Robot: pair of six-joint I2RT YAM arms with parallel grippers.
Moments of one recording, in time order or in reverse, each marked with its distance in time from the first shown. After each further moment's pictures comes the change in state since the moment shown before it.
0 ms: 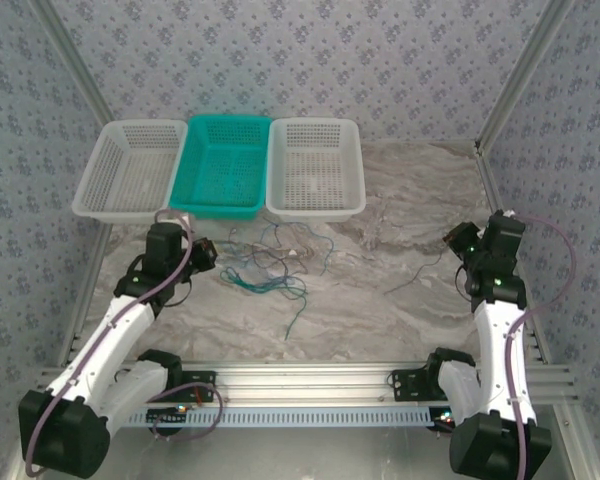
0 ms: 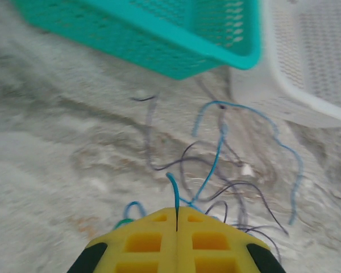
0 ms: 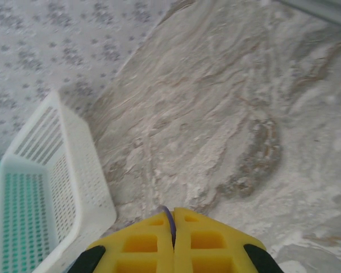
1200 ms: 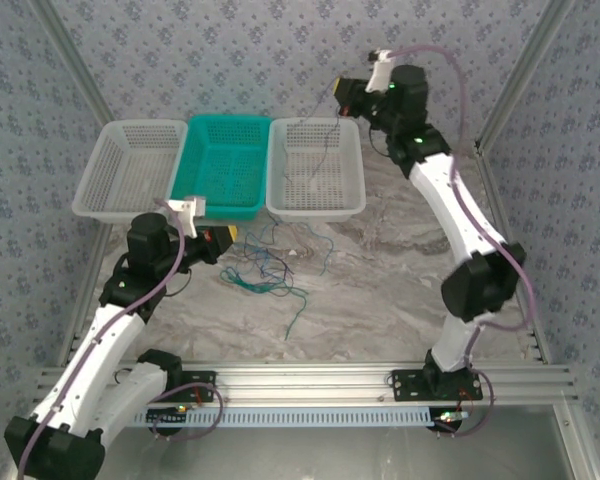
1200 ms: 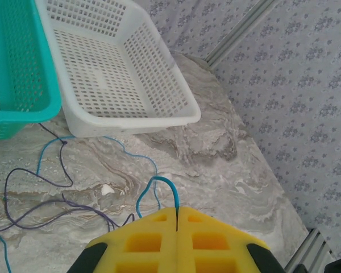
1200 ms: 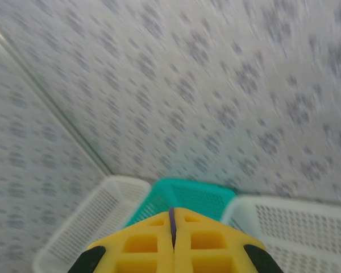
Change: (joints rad) left arm -0.063 -0.090 0.120 0.124 0.378 0.047; right arm 0.572 1.027 1.180 0.298 -0.166 -0.282
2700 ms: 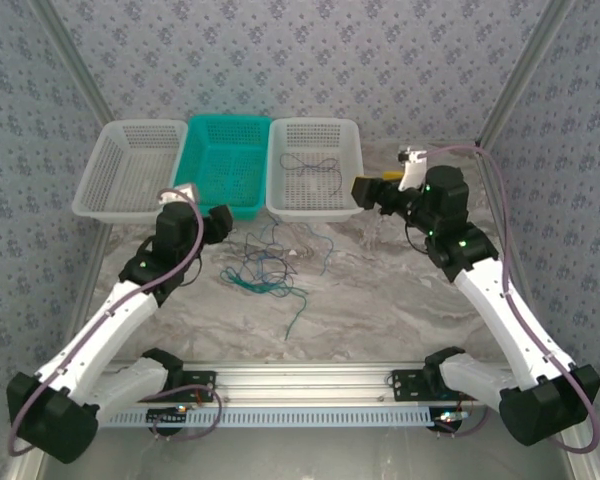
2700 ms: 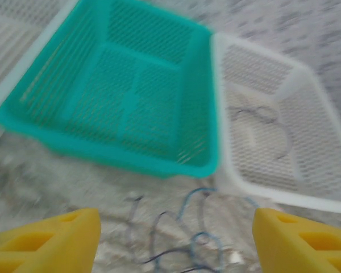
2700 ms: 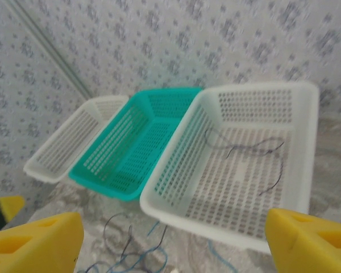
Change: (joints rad) left arm -0.111 0.177 0.048 -0.031 -0.715 -0.036; right arm 0.026 -0.765 -0.849 -0.063 0.045 -0.068
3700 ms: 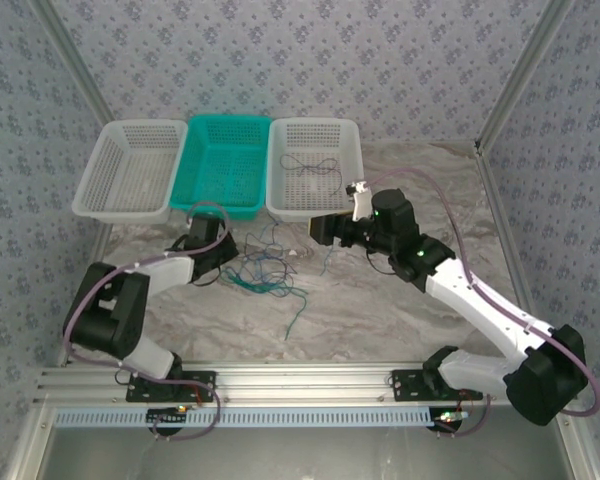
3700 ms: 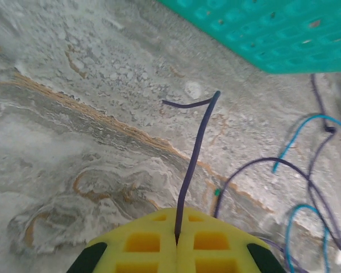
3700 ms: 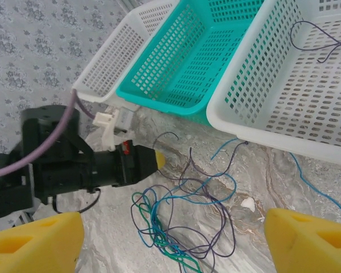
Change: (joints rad) left arm 0.102 0.515 -0.138 0.322 0.248 -0.190; right arm 0.259 0.099 -0.125 0.077 -0.019 0.127
